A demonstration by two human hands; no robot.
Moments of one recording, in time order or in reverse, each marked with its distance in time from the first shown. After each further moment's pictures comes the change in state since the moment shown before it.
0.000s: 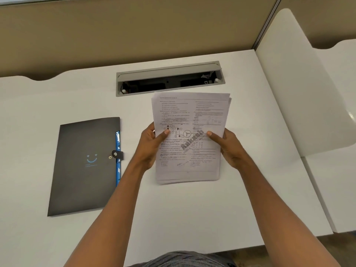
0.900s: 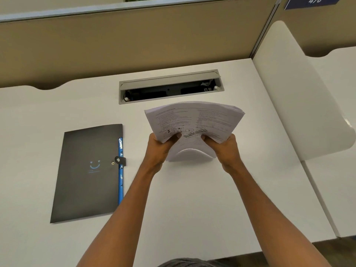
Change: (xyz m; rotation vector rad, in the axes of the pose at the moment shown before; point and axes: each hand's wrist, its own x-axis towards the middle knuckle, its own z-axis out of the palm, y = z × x) left_hand 0.001 0.005 0.023 0.133 0.080 0.205; right_hand -0.012 -0.011 0.033 -0.094 0.155 -0.366
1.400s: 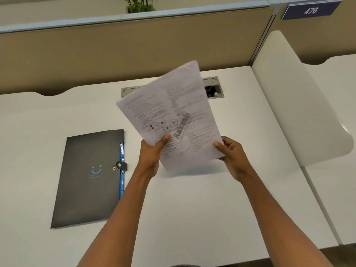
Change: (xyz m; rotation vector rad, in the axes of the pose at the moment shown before) left_hand -0.001 0.007 -0.014 -0.243 0.100 -0.038; right_hand -0.002 0.004 -0.030 0.185 -0.097 0.223
